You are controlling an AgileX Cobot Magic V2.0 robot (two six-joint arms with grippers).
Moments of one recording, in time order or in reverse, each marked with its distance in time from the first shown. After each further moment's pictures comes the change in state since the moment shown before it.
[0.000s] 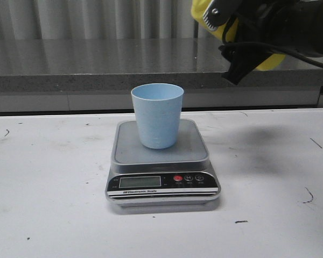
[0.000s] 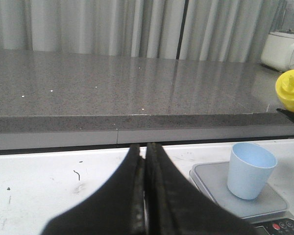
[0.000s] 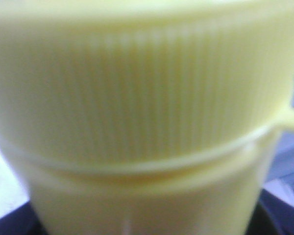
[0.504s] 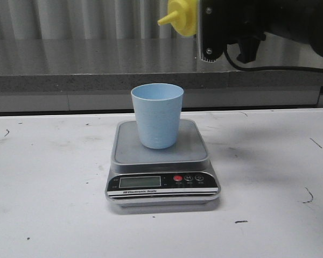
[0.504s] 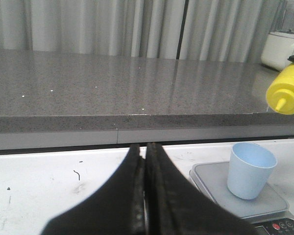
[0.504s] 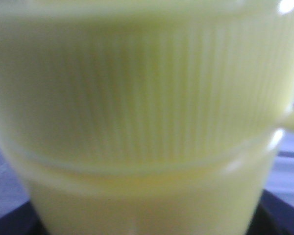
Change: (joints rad) left arm 0.000 0.000 0.000 0.000 0.000 -0.001; right arm 0.000 0.000 -0.008 -0.274 -0.208 -0.557
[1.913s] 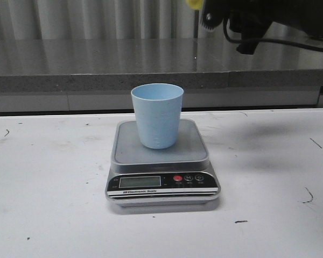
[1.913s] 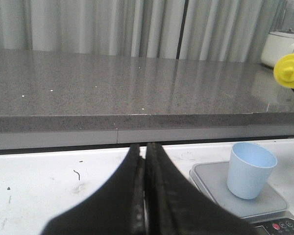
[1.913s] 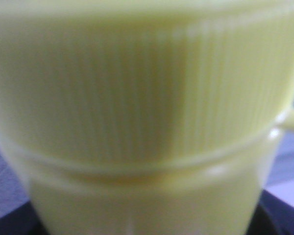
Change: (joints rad) left arm 0.000 0.000 0.000 0.000 0.000 0.000; right arm 0.000 0.000 -0.059 0.331 0.052 0.267
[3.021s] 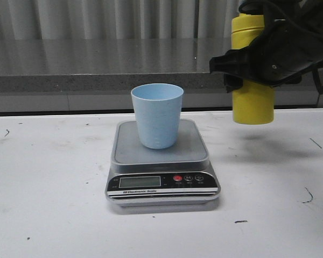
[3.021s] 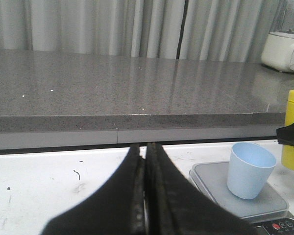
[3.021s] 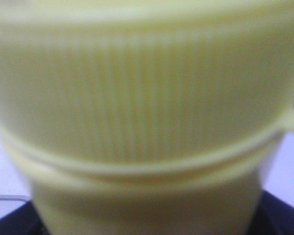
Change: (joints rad) left arm 0.000 0.000 0.000 0.000 0.000 0.000; right arm 0.010 0.000 0.010 0.529 0.545 0.873
